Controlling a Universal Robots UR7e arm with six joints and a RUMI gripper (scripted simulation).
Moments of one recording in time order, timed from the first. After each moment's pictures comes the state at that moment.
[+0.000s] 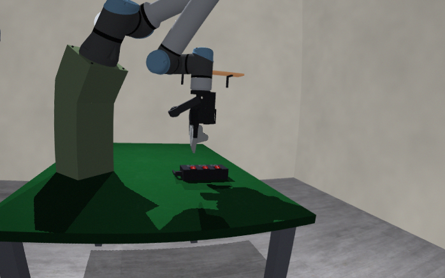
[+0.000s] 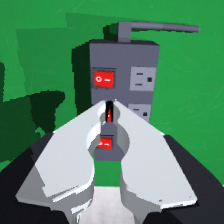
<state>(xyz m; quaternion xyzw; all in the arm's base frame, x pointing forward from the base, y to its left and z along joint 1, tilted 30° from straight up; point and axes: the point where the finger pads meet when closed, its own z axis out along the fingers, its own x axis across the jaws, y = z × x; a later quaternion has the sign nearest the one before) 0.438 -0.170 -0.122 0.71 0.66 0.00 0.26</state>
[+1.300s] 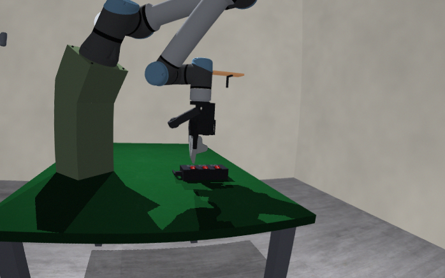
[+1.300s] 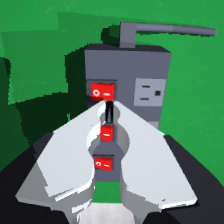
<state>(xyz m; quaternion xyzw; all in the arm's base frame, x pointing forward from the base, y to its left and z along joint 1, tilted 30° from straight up) 0.451 -0.184 -0.155 0.71 0.66 0.00 0.26</state>
